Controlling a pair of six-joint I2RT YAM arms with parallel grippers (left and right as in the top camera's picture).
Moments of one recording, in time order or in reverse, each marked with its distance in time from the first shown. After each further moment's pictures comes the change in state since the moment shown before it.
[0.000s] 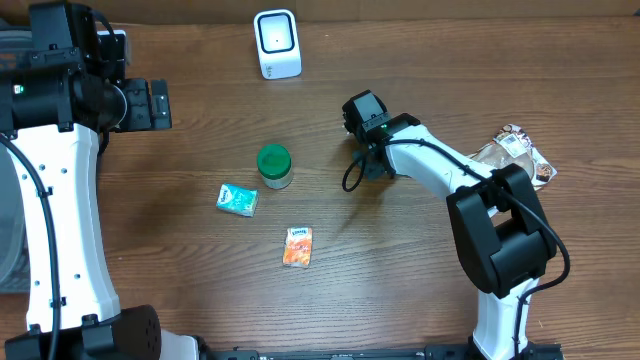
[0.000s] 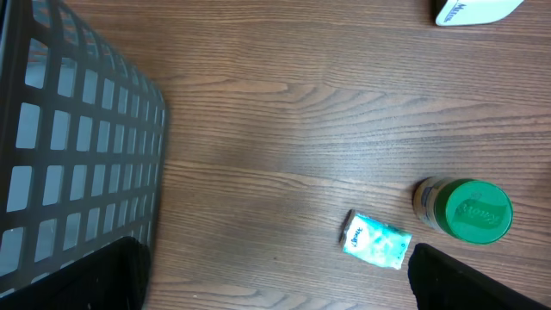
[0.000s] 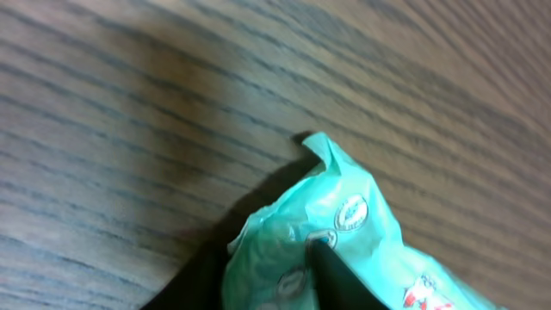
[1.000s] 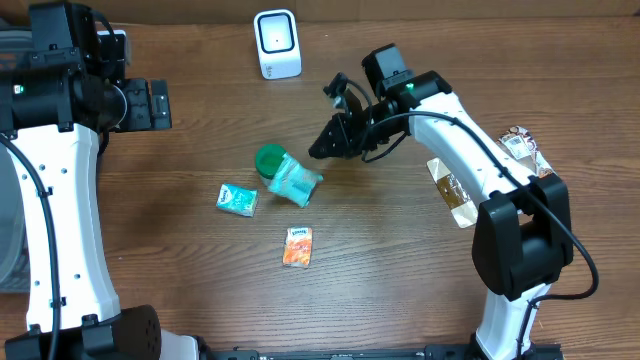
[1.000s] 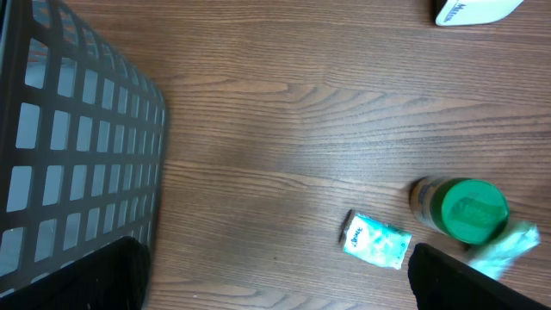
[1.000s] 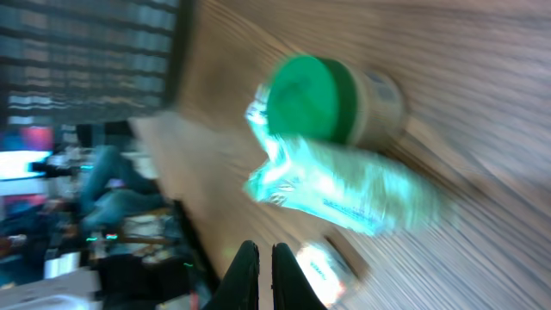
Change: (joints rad) left arm 0.000 0.000 0.000 0.000 0.000 0.000; right arm -0.083 -0.048 0.257 -0.217 -1.182 0.223
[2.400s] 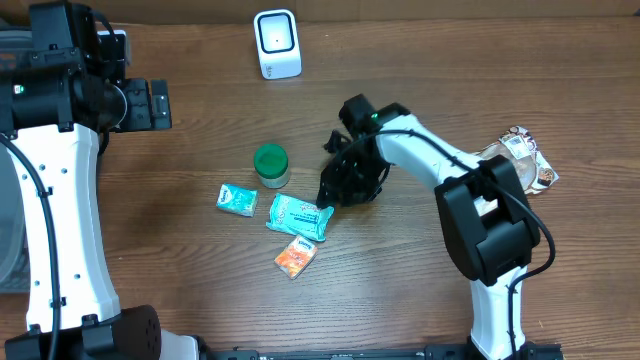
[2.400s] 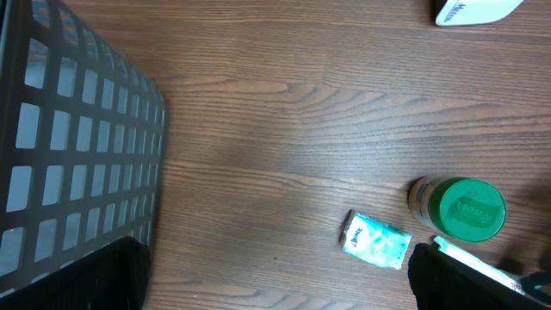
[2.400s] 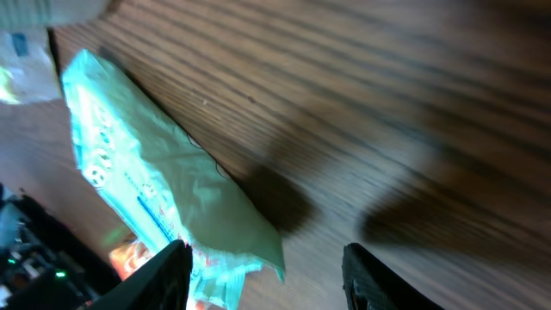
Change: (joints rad) left arm 0.000 0.000 0.000 0.000 0.000 0.000; right arm 0.109 0.133 -0.143 -0.094 0.362 0.086
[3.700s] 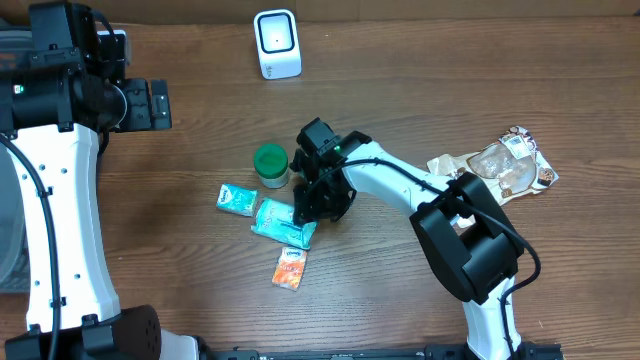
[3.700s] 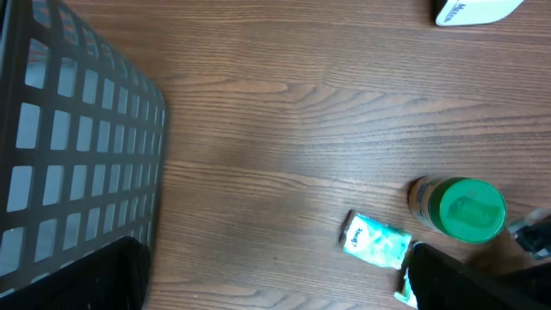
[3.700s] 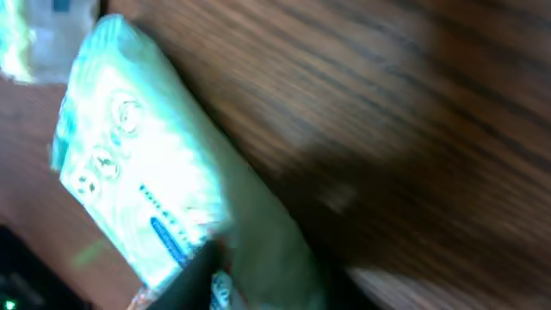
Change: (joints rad) left arm 0.000 0.000 0.000 0.000 0.000 0.000; right arm 0.173 -0.026 -0.051 0.163 0.099 0.106
